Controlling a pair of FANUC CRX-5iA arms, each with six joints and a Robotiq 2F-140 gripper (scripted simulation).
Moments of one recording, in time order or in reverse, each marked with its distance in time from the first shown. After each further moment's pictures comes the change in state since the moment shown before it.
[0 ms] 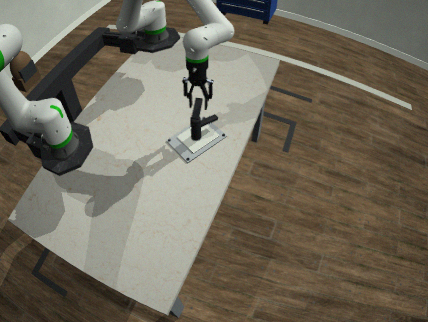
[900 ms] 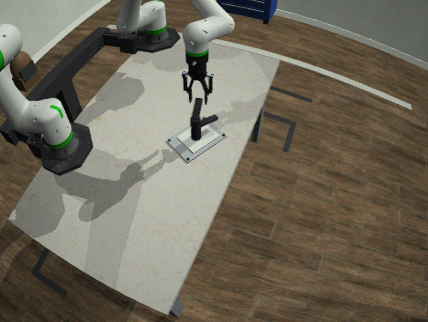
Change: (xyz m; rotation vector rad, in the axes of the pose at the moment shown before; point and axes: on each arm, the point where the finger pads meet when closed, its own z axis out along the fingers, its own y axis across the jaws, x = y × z) left arm 0.000 0.000 -0.034 0.000 0.000 0.000; right arm 0.000 0.000 0.000 0.000 0.000 0.000
